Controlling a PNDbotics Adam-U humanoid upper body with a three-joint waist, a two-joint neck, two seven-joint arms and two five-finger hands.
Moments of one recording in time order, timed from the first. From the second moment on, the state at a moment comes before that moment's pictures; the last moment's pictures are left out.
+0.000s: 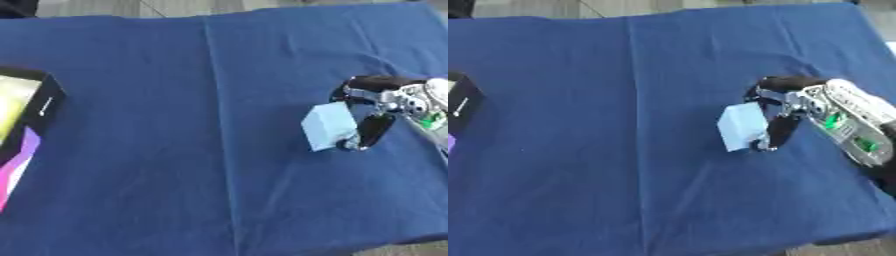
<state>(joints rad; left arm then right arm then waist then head) -0.39 0.62 -0.03 -1.98 0.43 0.21 0.67 -0.53 -0.93 0.29 -1.80 0.55 0.34 0.60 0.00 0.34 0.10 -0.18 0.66</state>
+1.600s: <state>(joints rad) -0.79 0.91 -0.32 -1.99 0.19 0.63 -0.01 -0.70 -0.30 0.46 -1.86 0.67 0.54 -0.09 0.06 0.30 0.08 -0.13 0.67</state>
